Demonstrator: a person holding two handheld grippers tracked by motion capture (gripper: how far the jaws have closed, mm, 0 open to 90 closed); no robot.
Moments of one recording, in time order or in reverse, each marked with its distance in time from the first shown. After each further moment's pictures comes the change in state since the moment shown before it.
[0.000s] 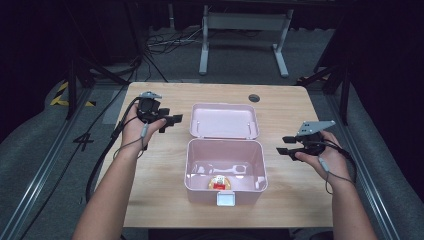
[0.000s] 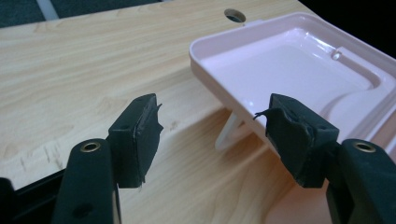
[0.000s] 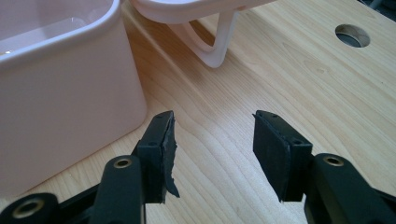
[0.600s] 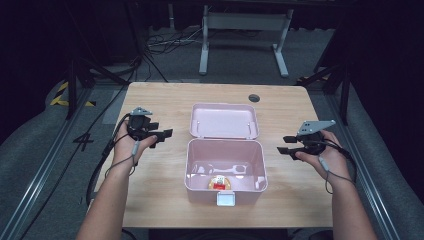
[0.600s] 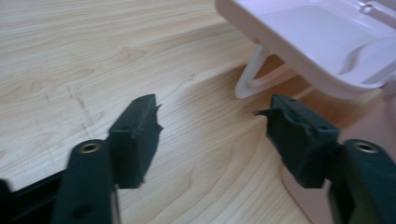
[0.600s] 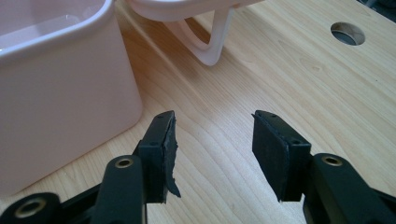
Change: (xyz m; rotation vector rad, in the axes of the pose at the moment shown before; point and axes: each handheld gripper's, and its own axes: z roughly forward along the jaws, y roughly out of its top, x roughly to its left) left arm 0.005 -0.049 -0.021 0.030 0.043 -0.017; right arm -0.002 0.001 0.000 0.009 -0.012 0.000
